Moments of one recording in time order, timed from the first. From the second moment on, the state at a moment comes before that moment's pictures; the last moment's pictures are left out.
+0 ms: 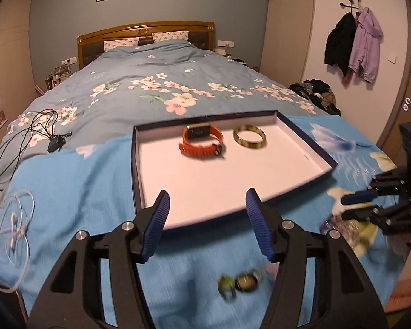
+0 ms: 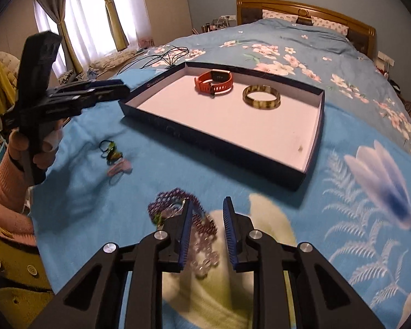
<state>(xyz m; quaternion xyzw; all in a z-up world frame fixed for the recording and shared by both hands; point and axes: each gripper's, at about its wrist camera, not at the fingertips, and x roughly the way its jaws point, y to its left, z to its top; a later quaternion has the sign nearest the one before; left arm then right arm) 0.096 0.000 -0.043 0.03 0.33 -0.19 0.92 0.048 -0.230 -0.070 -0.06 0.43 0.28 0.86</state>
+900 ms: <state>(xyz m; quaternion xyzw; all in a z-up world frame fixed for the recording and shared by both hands) 0.021 -0.028 -0.068 0.09 0.34 -0.28 0.89 0.017 -0.224 -0.076 -0.07 0.40 0.26 0.87</state>
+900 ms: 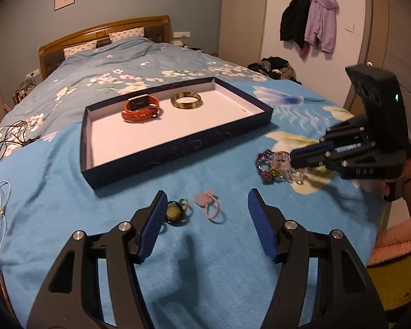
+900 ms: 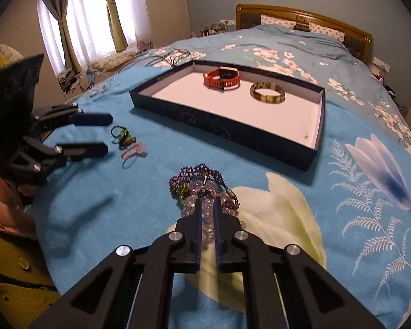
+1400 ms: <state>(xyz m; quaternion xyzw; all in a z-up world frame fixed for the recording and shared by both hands) 0.024 -0.037 -0.077 0.08 0.36 -0.31 0.88 0.019 -0.221 -0.078 -0.06 0.41 0.25 0.87</state>
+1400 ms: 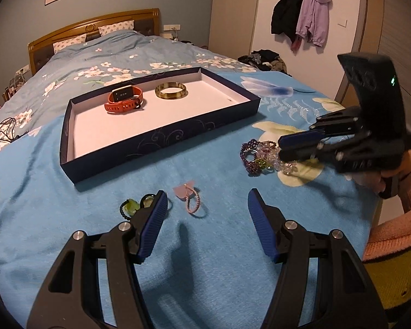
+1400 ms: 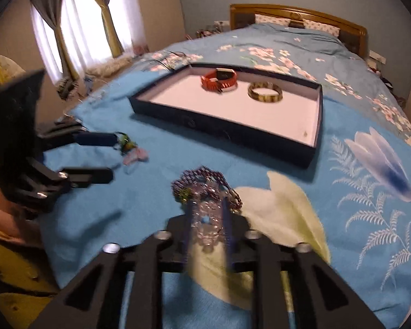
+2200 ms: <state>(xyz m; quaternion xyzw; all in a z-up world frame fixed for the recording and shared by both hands) 0.055 -0.043 -0.094 0.06 0.43 -0.30 0.85 0.008 -0.235 -0.034 -0.01 0.35 0.26 0.90</state>
